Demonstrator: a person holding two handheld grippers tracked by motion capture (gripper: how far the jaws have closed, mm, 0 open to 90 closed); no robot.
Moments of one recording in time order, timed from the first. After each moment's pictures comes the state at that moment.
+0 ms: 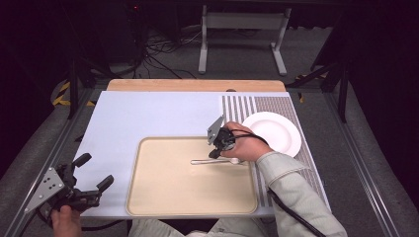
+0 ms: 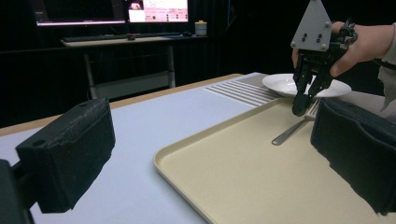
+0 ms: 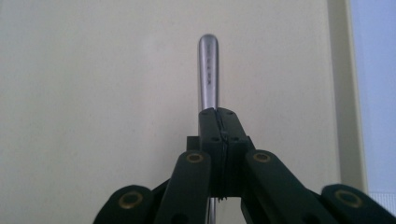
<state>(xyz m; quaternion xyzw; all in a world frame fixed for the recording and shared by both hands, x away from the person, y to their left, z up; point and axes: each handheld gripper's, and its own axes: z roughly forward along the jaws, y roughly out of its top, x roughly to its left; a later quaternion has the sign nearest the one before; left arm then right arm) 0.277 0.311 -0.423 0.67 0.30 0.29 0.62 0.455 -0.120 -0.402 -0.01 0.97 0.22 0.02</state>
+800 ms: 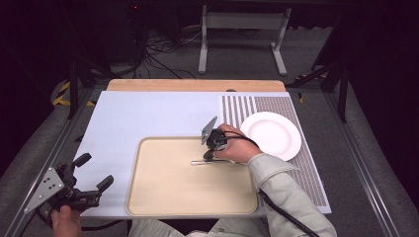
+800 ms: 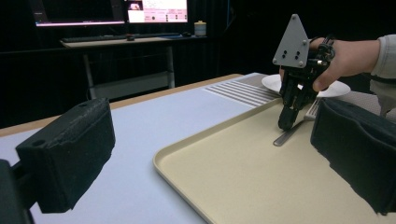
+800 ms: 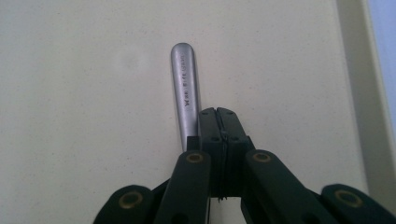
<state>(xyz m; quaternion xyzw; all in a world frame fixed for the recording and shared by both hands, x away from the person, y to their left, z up) 0.277 0.312 -0.423 0.67 0.30 0.29 0.62 0.466 -0.103 -0.427 0.03 0.98 0.22 0.00</state>
